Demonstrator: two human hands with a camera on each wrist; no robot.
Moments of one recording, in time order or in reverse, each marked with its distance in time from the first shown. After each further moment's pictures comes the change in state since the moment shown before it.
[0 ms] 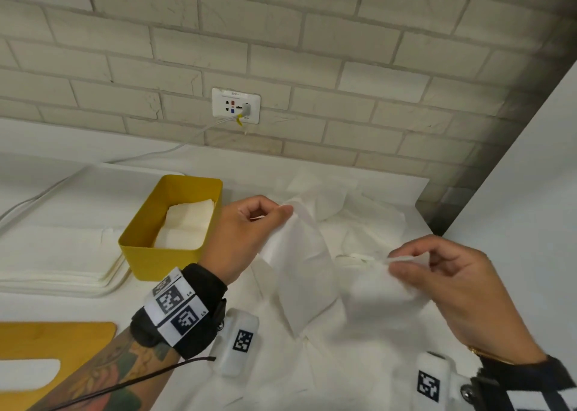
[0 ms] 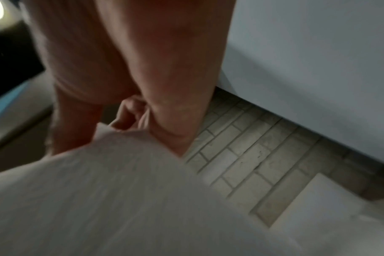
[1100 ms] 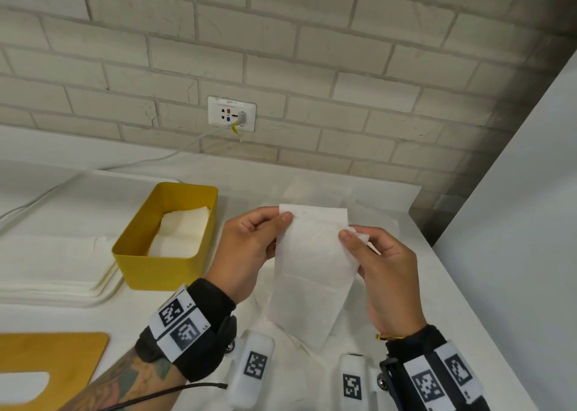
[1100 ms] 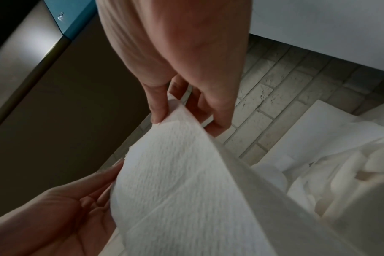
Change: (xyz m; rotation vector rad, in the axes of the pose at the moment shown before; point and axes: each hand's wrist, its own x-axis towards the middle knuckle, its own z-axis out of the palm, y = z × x) left_hand -0.011 0.011 0.017 -0.339 -0.023 -0.172; right_hand 0.033 0.027 0.071 0.293 0.315 0.090
